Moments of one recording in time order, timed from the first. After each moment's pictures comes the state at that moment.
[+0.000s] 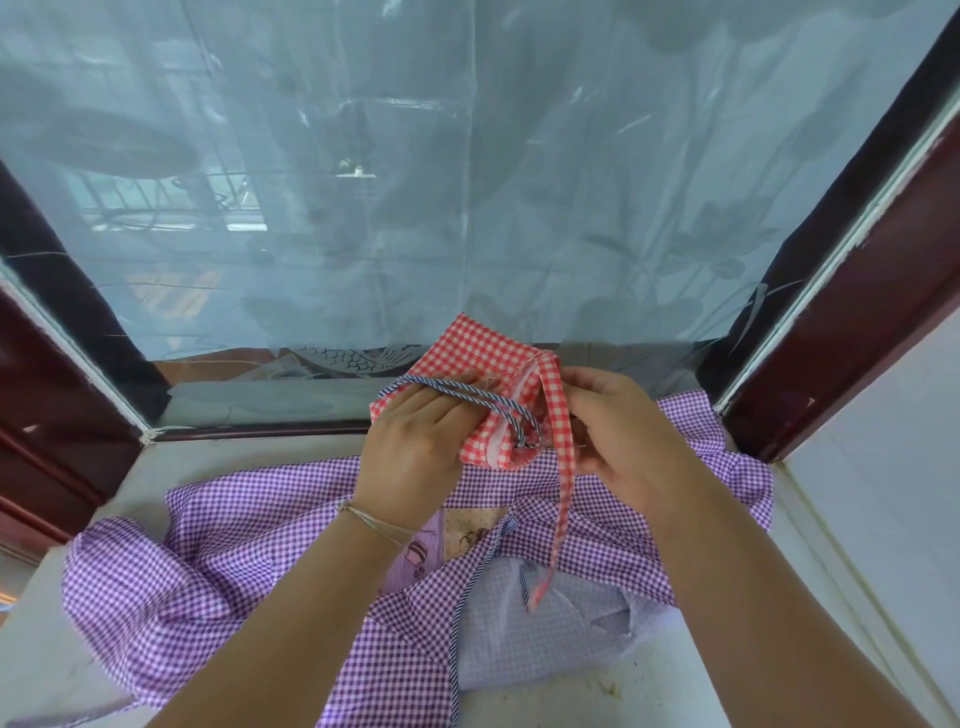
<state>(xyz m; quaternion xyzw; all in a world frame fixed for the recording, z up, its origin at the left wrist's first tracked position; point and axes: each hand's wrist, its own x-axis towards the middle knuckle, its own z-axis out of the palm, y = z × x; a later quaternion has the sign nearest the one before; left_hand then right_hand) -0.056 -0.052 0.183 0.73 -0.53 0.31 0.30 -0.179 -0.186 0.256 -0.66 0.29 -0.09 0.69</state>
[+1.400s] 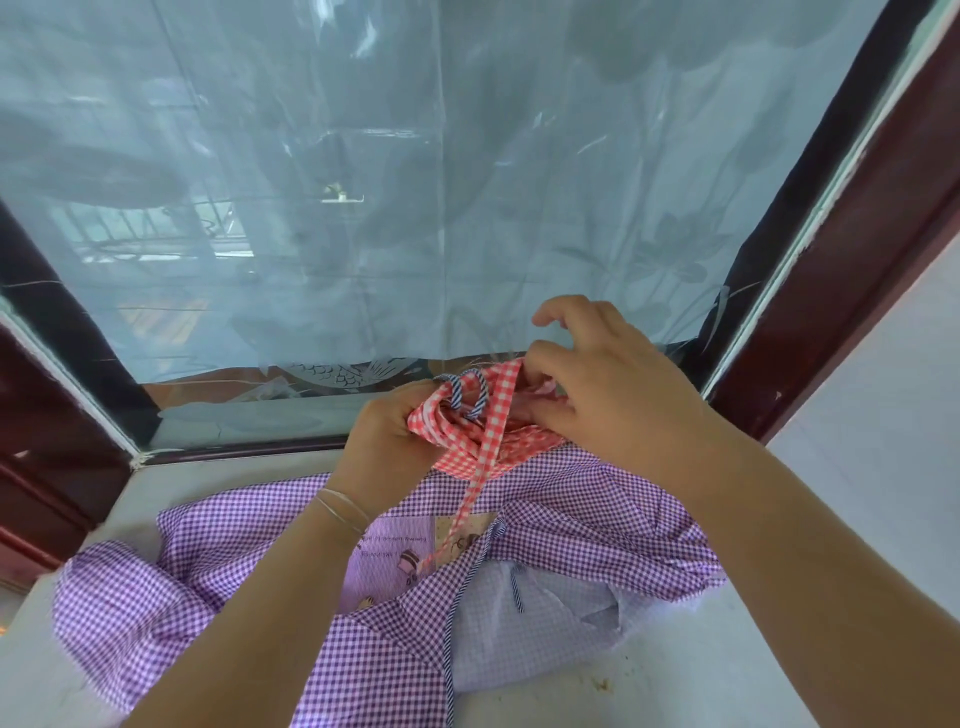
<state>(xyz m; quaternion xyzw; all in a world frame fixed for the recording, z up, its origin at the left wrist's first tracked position) -0.067 -0.040 0.210 0.70 -0.48 0.03 0.53 -0.208 -0.195 0.294 -0.98 0.06 -0.17 -0.01</state>
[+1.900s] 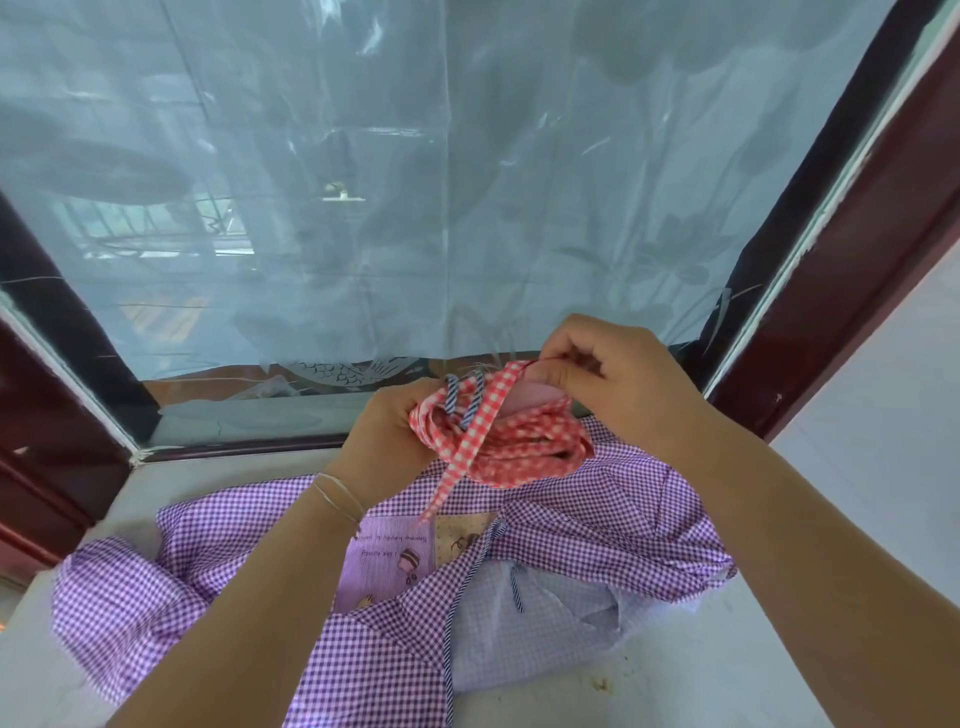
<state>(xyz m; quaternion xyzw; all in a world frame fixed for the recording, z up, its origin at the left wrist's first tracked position) -0.054 -0.040 0.209 0.68 -0.50 -0.06 0.54 -0.204 -0.203 0.295 -0.93 0.08 -0.21 0.30</state>
